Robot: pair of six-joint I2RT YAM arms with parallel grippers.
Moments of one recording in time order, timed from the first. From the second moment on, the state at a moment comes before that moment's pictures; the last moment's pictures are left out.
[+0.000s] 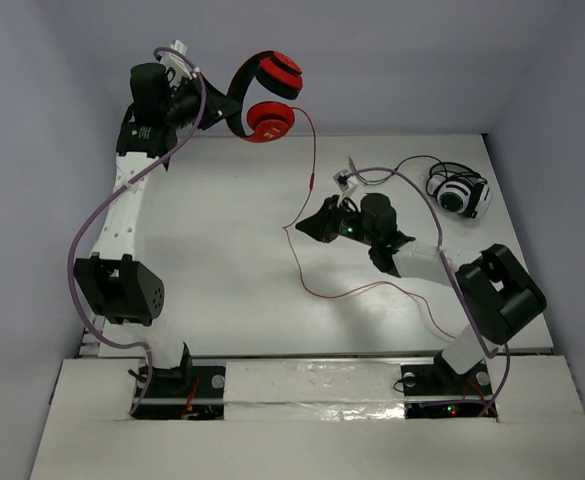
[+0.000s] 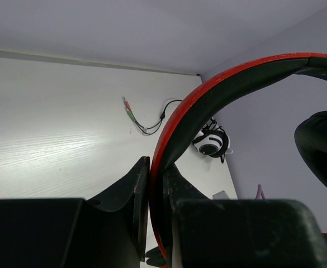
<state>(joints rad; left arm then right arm) -0.08 1.70 1.86 -0.40 0.54 -0.67 0.58 1.62 0.82 0.66 -0.47 0.56</state>
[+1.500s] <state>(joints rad) -0.08 1.69 2.01 -0.36 0.57 -0.75 0.66 1.81 0.71 0.78 -0.37 0.65</state>
